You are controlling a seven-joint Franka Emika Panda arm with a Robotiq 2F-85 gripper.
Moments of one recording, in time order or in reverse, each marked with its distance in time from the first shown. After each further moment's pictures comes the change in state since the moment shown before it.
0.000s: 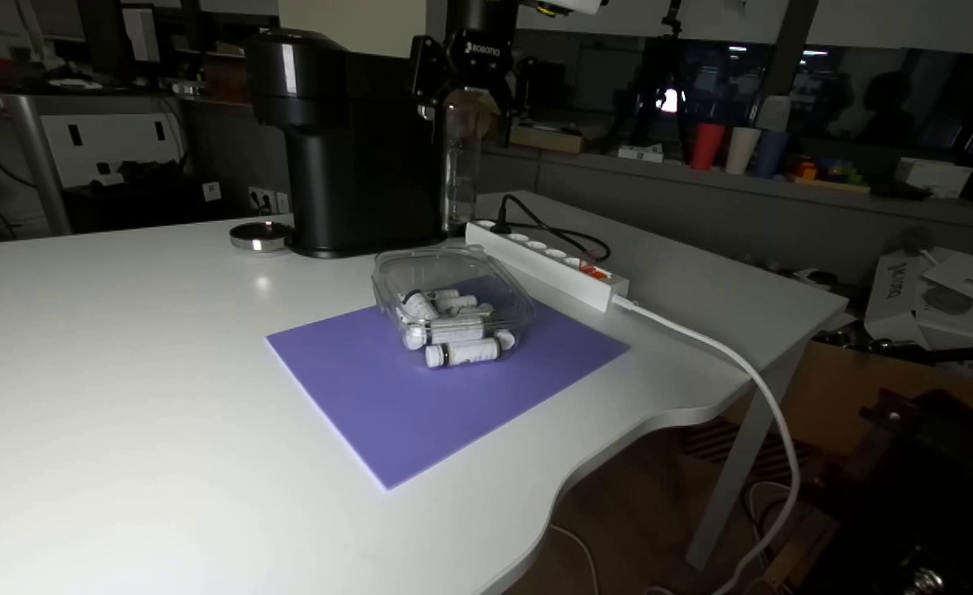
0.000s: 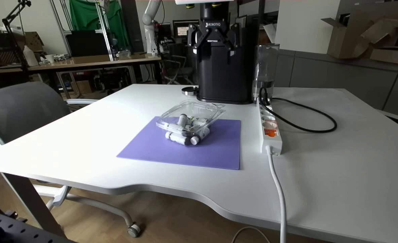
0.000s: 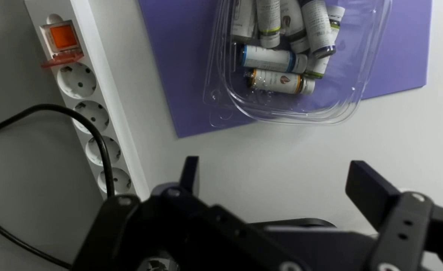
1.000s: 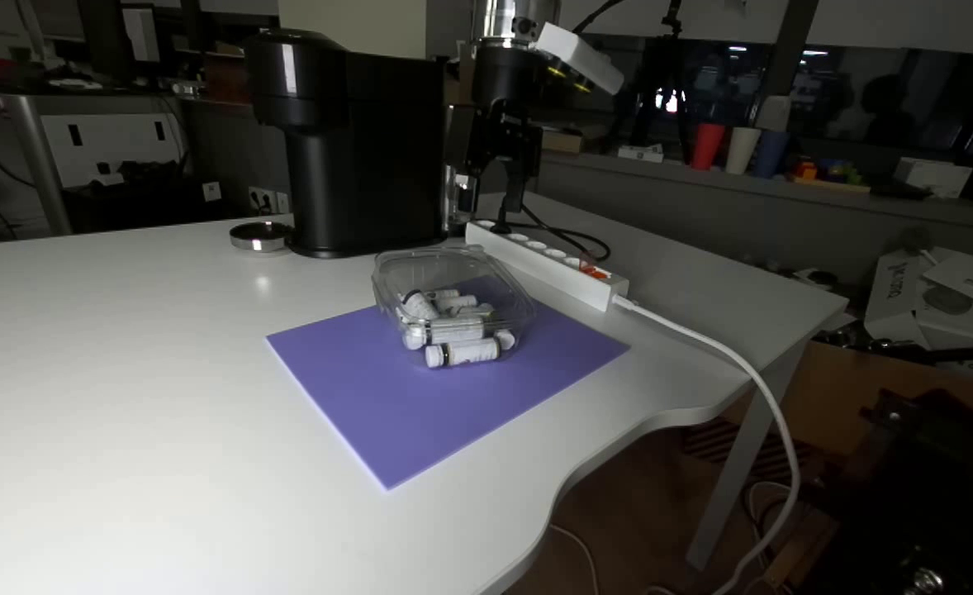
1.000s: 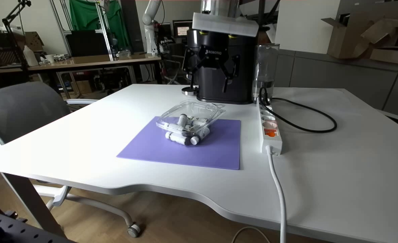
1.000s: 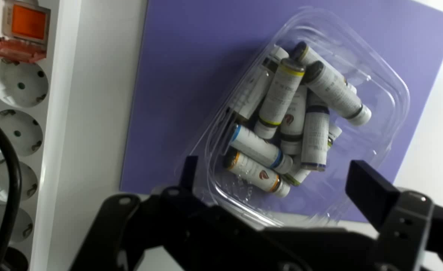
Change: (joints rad) arm -0.153 0.047 0.124 -0.087 0.029 -0.028 -0.516
